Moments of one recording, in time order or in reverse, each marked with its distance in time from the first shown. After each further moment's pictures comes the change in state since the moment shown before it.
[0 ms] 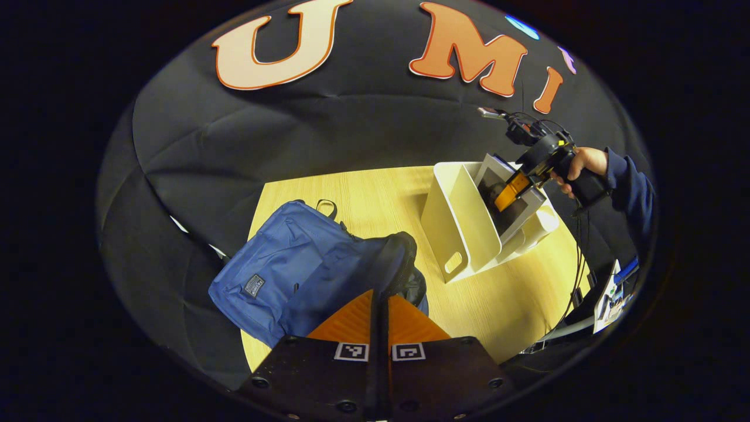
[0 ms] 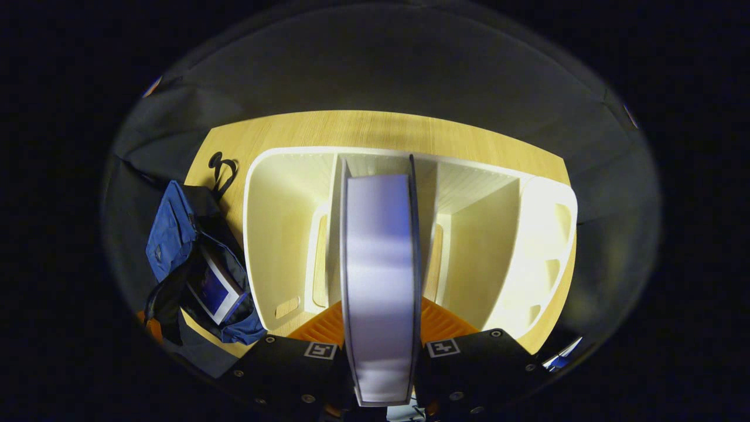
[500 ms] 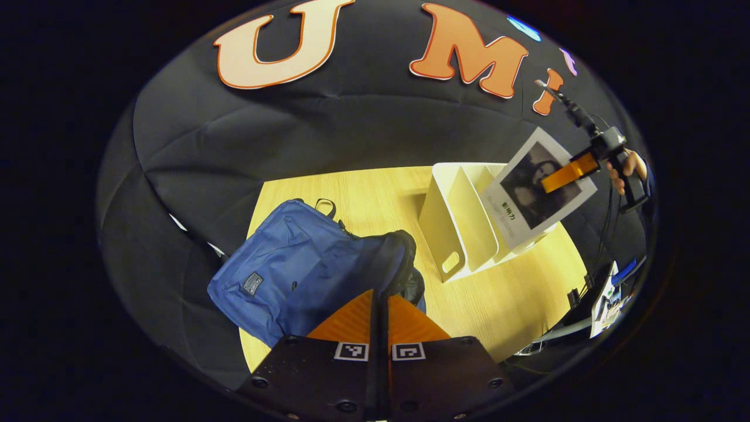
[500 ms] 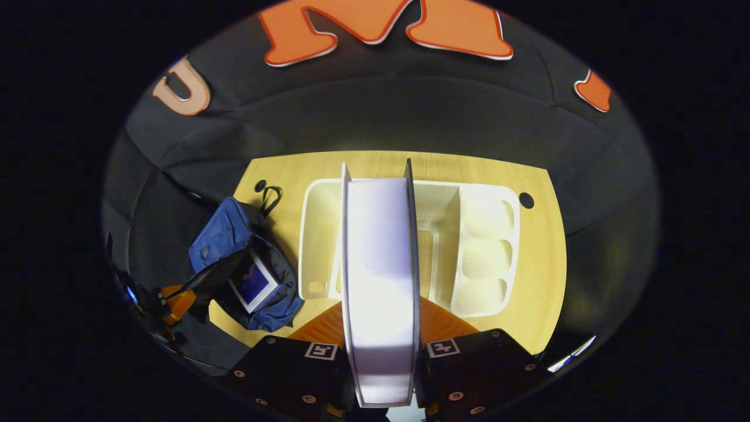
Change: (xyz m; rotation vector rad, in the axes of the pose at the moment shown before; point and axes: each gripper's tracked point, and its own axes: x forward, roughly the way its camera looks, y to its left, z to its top) left arm -0.006 0.000 0.001 -0.007 0.007 -0.009; right arm -0.128 -0.009 -0.035 -0.008 -0.212 0.133
